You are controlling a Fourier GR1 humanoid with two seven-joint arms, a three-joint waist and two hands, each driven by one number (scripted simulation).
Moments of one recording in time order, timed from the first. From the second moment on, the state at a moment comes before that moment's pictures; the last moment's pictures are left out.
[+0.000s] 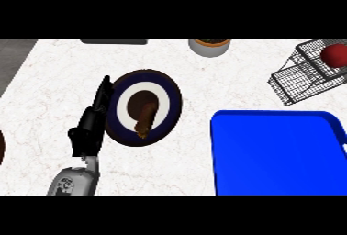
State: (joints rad) left arm -0.16 0.02 -0.09 -1.56 -0.18 0.17 0.06; right arm -1.04 -0.79 -0.54 -0.55 0.80 0.39 -0.16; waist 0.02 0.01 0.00
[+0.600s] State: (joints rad) left arm -0.16 0.02 -0.09 -1.57 -0.18 0.17 0.06; right arm -1.00 -1.06 -0.80 -0.33 0.63 0.37 -0.10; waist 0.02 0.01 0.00
